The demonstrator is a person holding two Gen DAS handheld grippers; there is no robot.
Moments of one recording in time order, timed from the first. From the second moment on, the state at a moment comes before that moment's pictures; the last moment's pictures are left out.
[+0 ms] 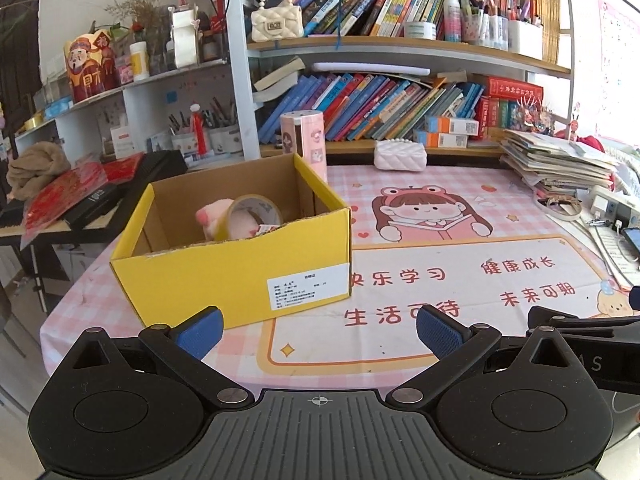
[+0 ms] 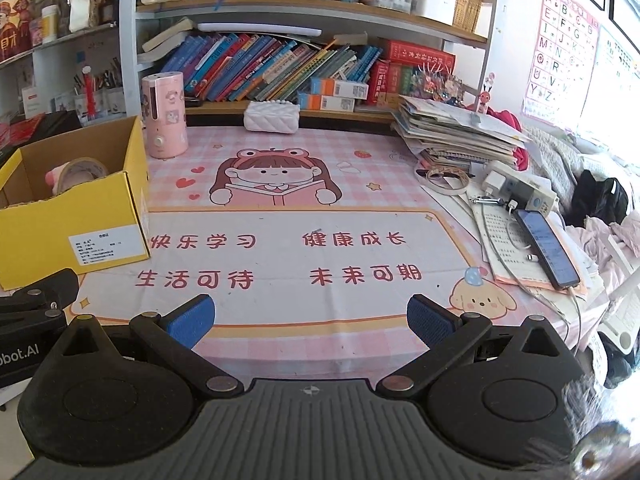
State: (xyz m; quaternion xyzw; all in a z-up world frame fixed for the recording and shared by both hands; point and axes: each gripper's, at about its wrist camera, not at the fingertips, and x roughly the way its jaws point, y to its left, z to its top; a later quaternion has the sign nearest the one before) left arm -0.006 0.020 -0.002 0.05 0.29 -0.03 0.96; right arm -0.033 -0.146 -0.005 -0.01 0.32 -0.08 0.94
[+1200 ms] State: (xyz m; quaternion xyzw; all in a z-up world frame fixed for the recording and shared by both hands) left arm -0.005 0.016 -0.012 0.02 0.33 -0.02 0.94; right arm -0.035 -0.154 -0.009 -0.01 0.34 -0.07 0.94
